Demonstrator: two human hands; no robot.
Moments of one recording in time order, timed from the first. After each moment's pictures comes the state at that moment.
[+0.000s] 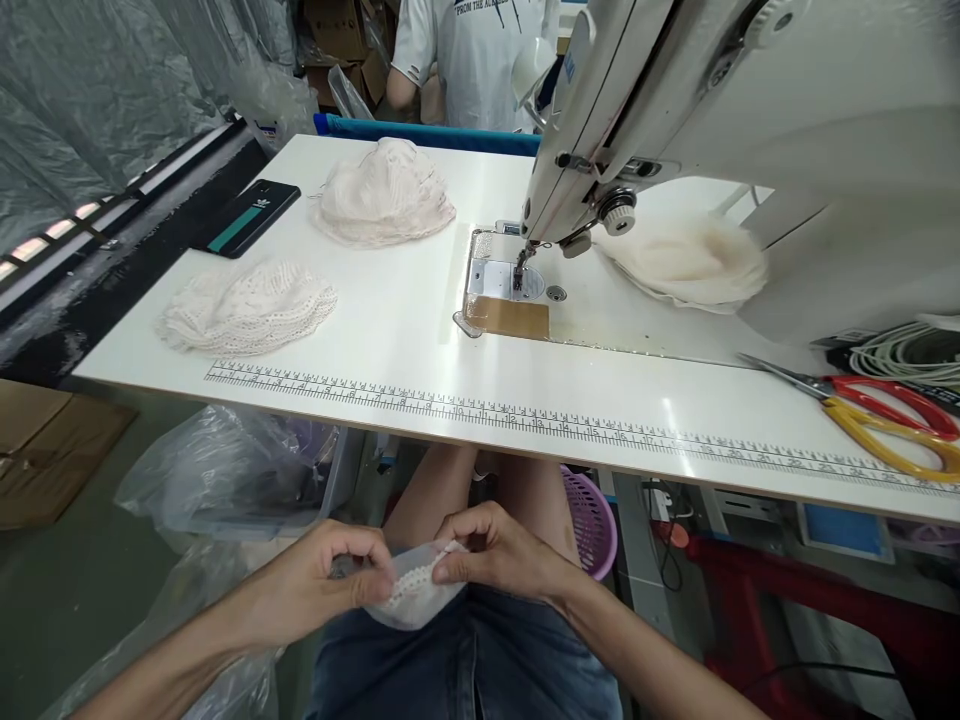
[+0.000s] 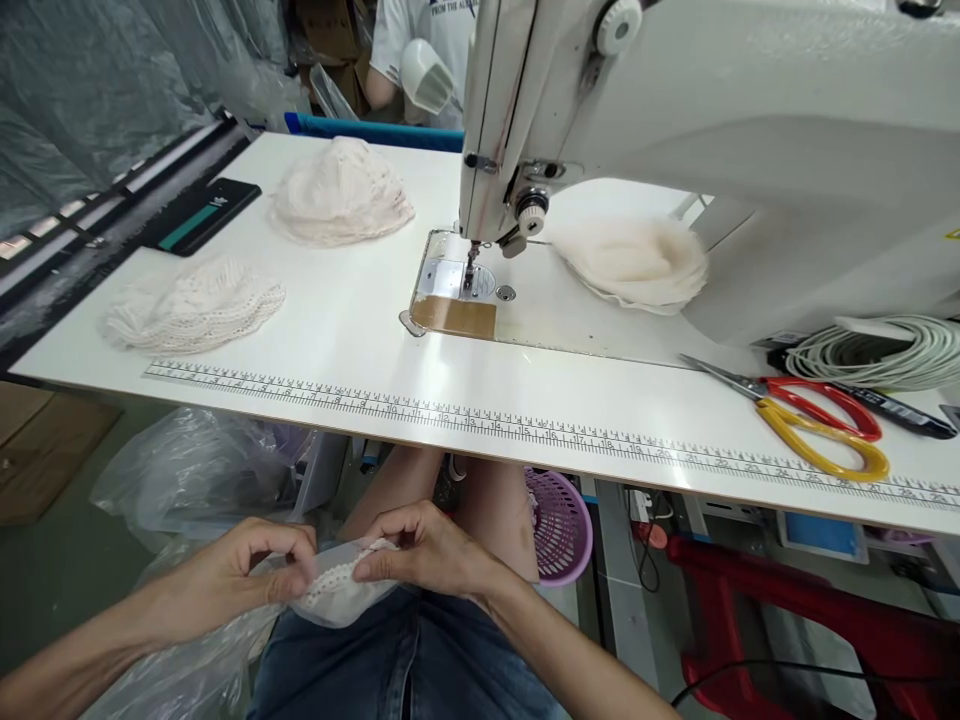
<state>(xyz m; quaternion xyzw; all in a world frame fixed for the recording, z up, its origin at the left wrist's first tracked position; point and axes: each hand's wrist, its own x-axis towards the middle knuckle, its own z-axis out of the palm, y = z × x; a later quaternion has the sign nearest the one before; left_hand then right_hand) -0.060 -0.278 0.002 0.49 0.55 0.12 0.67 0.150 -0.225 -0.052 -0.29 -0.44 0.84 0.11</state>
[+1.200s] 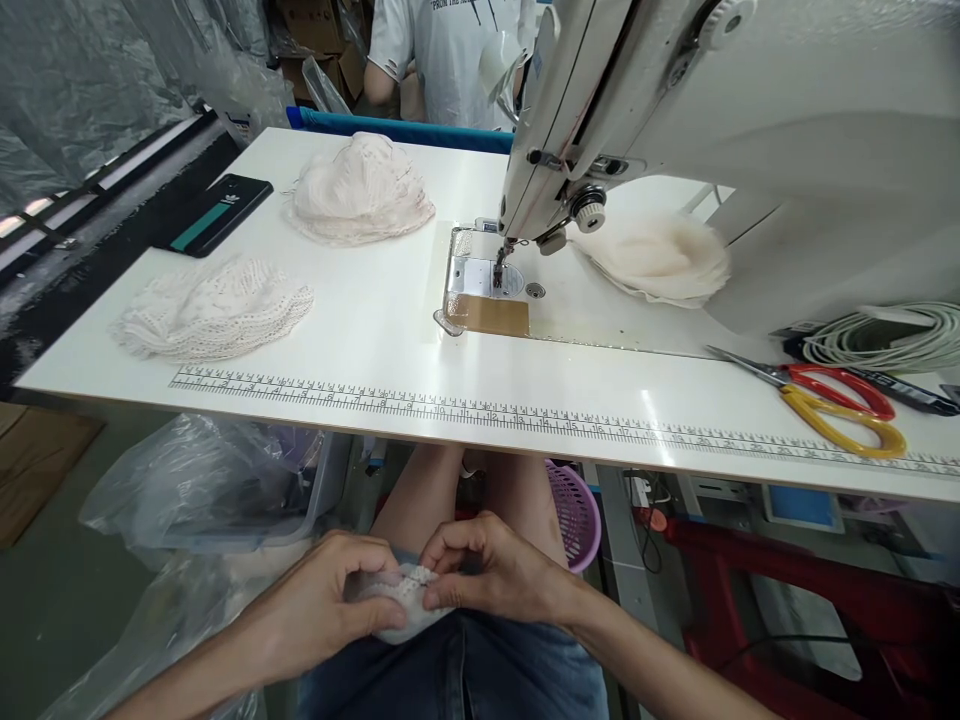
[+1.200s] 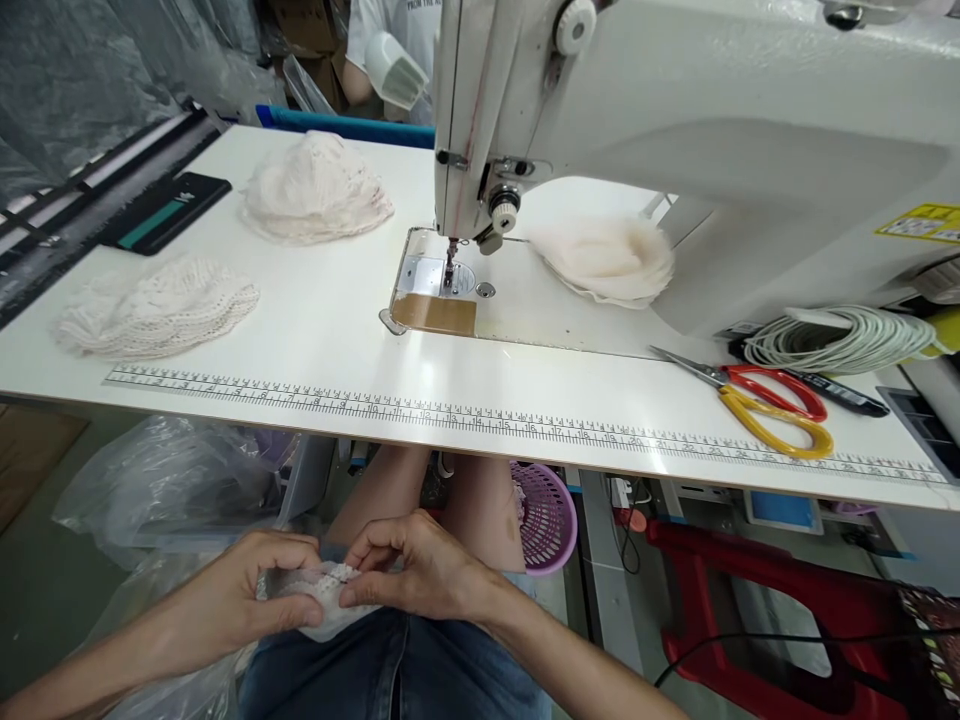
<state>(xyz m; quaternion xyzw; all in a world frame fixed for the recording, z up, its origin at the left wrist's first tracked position) -0.038 -0.280 -0.002 0.57 0.60 0.03 0.56 0.164 -0.231 -0.037 -0.29 -0.55 0.78 0.10</state>
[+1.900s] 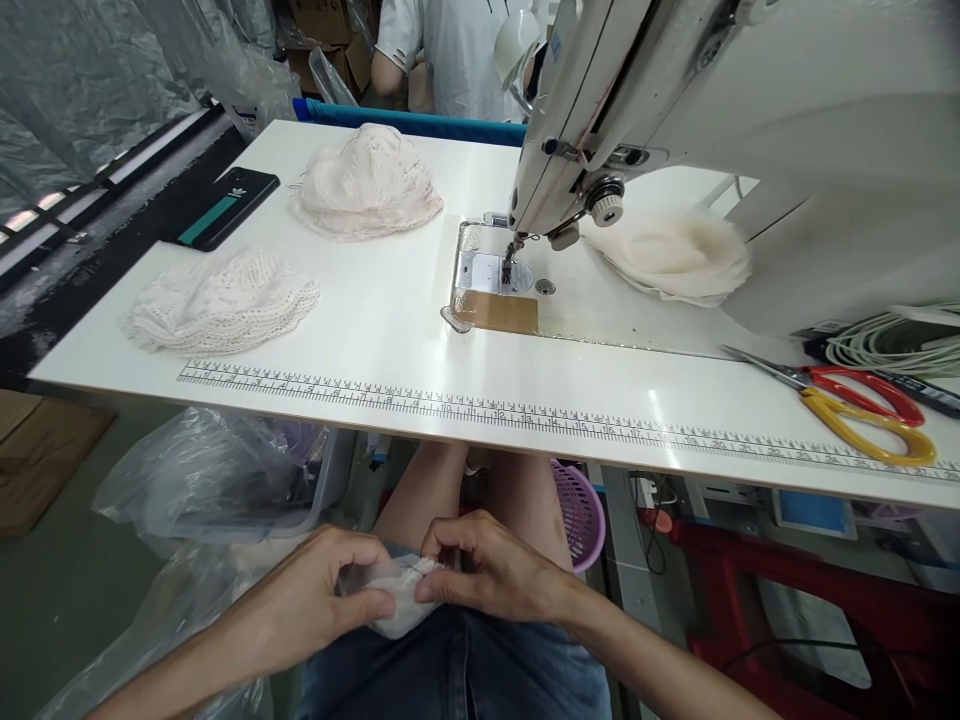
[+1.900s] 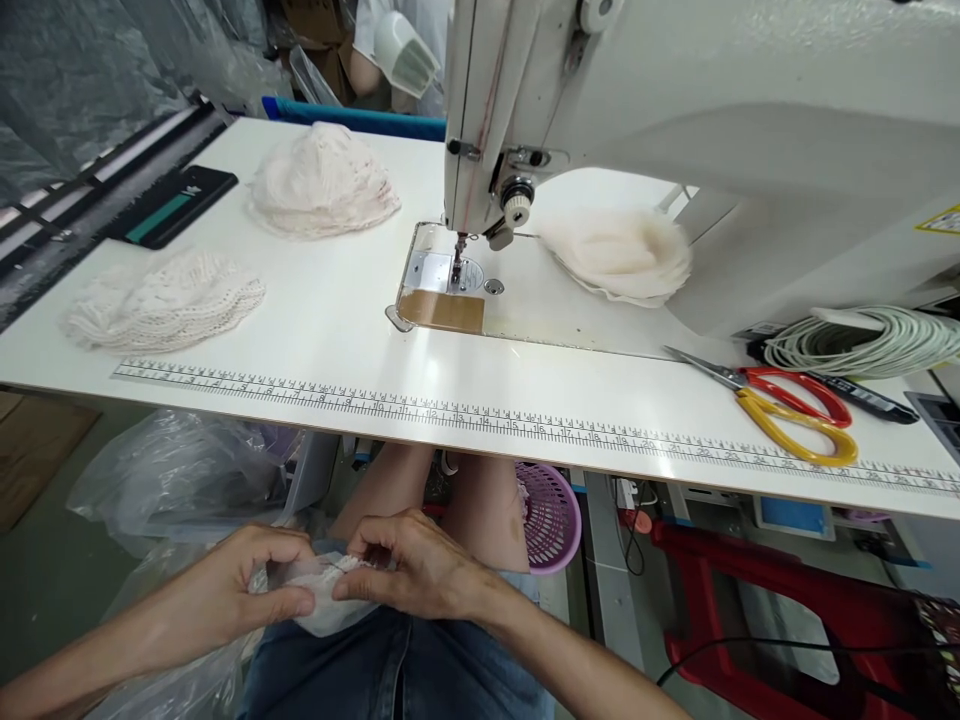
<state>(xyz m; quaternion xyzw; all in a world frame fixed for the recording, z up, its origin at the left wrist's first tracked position) -0.046 -0.278 0.003 0.55 0.61 0.00 0.57 0.158 -0.227 -0.039 -0.27 -0.68 0.67 0.12</state>
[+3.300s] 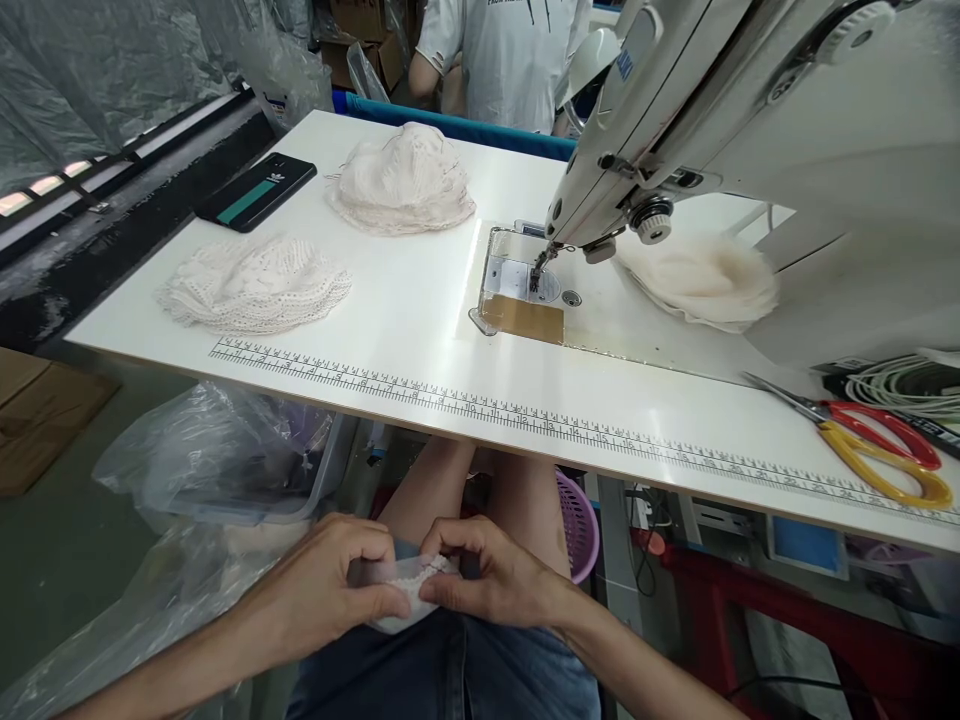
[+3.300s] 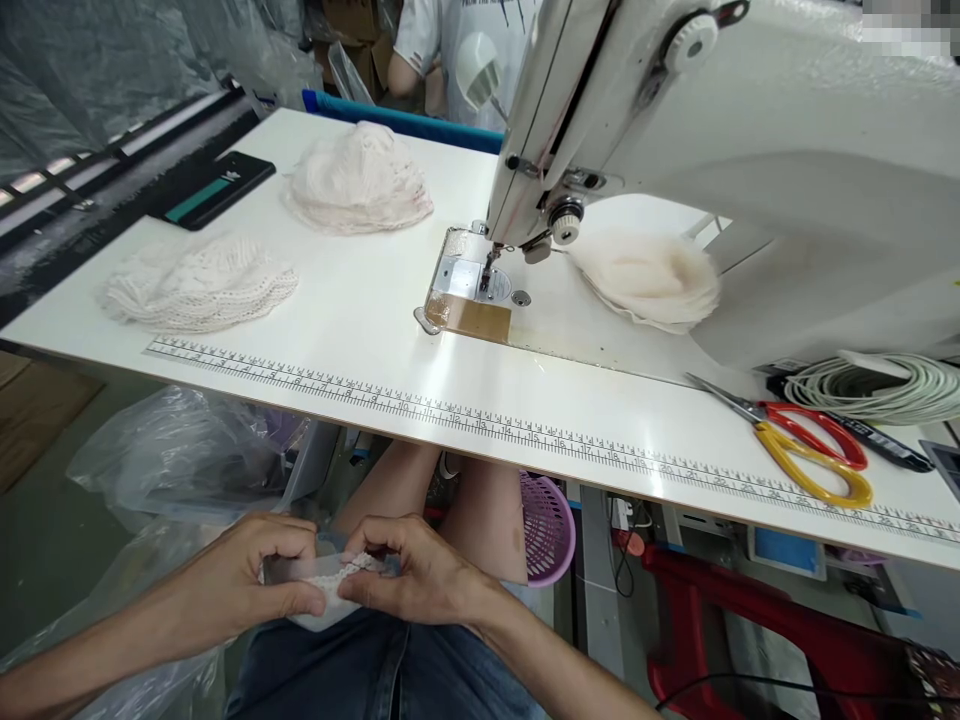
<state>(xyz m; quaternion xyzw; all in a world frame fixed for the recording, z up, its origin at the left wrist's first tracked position) -0.048 -0.284 0.006 0.57 0.61 0.05 0.54 0.148 -0.233 -0.040 -0.25 -0.61 0.74 0.11</state>
